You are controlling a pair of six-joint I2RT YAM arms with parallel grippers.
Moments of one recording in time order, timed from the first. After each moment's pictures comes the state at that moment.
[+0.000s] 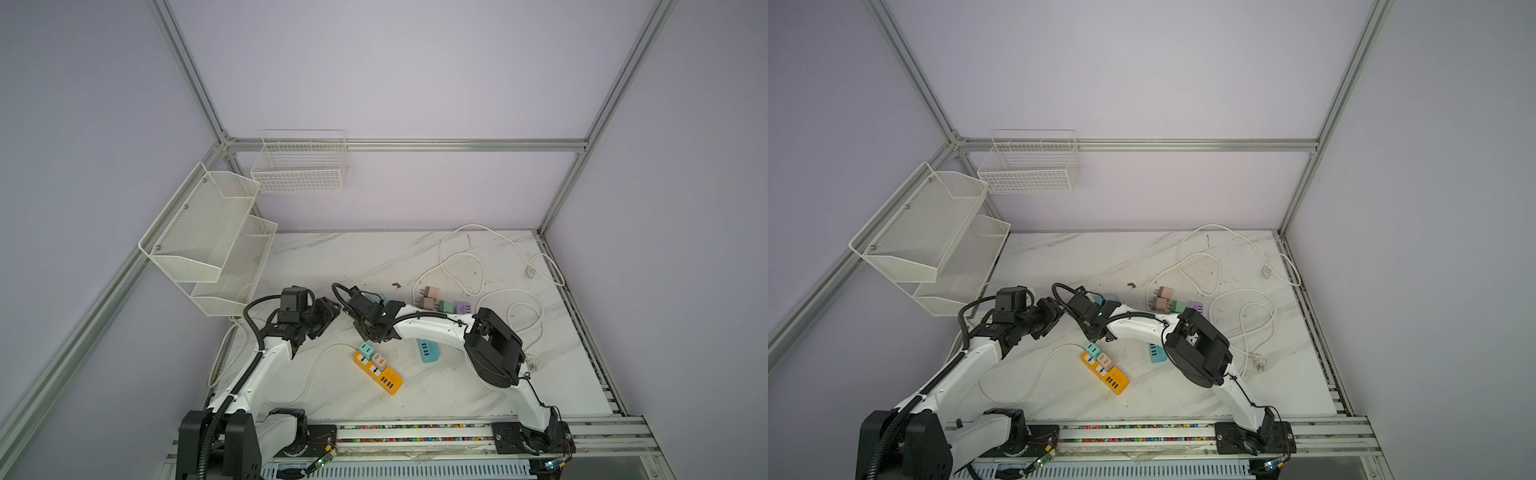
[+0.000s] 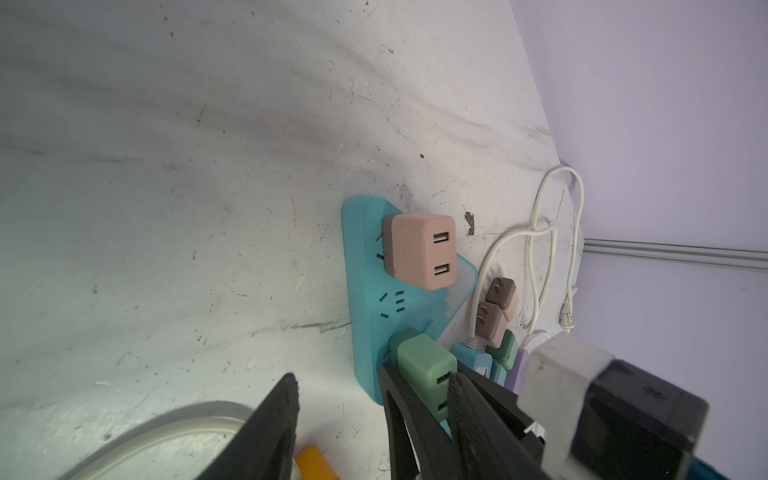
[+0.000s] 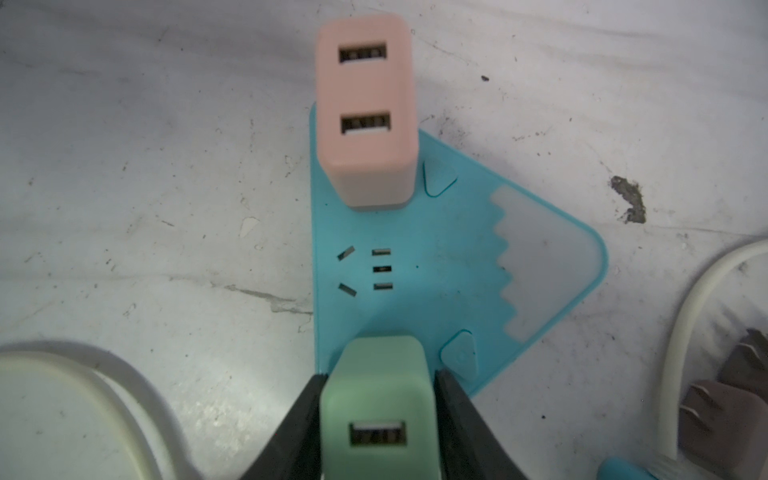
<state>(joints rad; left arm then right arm) -0.05 1.13 0.65 -0.32 0.30 -0.88 1.08 2.19 1.71 -0.55 0.37 0.32</state>
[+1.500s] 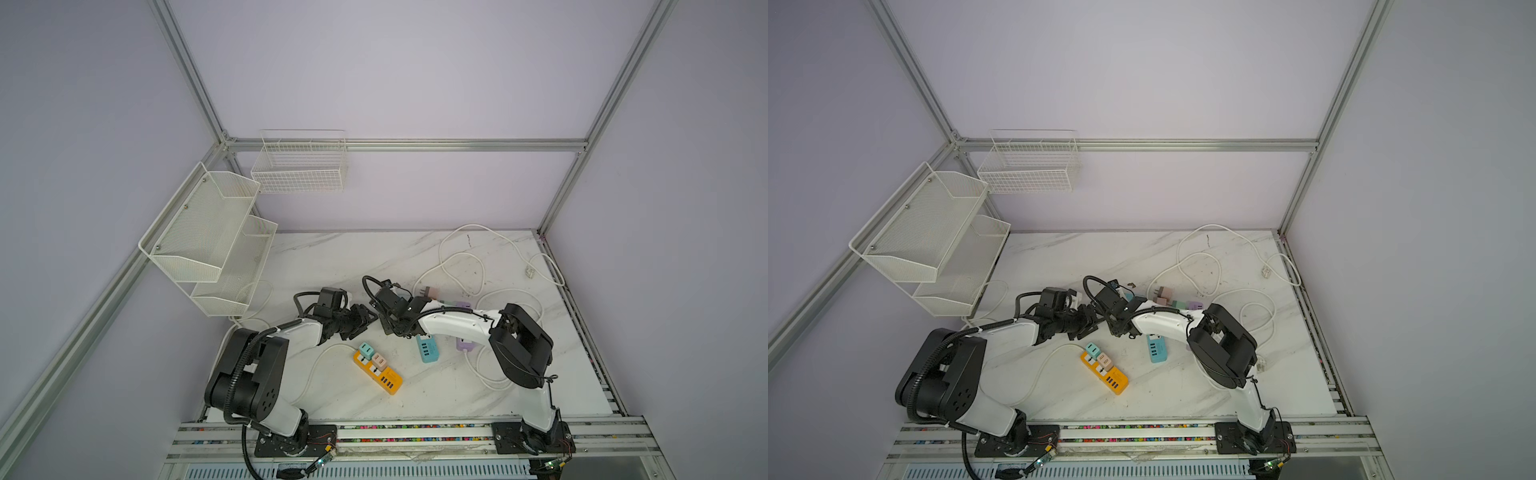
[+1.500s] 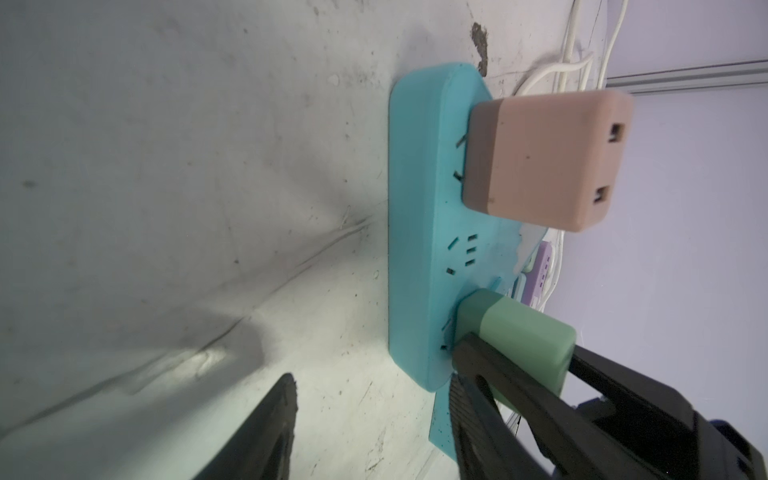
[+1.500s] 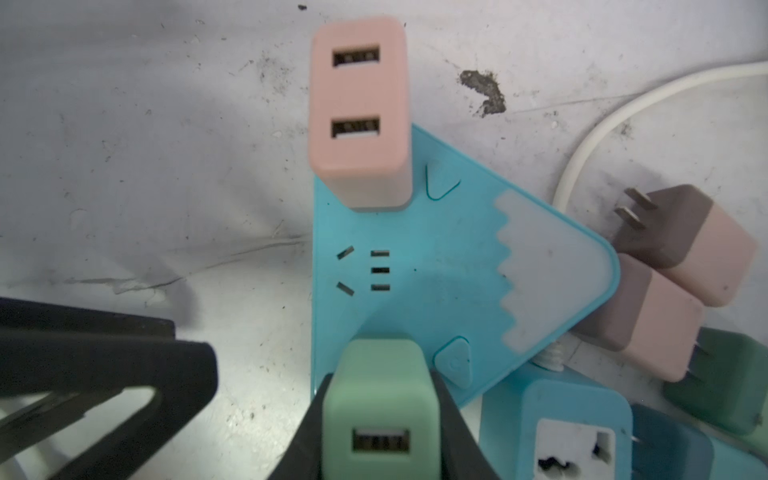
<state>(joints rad) -0.26 1.56 0.68 0.00 0.53 -0.86 0.98 2.01 1.44 -0.50 0.35 0.50</state>
